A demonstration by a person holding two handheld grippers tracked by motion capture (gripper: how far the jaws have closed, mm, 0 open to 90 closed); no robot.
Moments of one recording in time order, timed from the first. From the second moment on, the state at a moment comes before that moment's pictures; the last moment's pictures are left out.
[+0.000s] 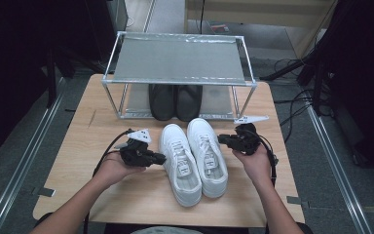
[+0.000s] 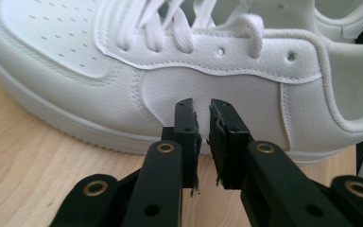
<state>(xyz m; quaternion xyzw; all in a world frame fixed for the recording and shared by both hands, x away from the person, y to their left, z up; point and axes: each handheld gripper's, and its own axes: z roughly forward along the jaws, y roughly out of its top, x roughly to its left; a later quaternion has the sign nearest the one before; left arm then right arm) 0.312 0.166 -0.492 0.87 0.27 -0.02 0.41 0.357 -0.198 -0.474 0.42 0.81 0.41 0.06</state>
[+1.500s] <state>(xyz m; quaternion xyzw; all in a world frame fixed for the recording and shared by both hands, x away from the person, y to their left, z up) 0.324 0.198 -0.487 0.85 0.32 0.01 0.42 0.303 -0.154 -0.451 0.36 0.81 0.46 0.06</state>
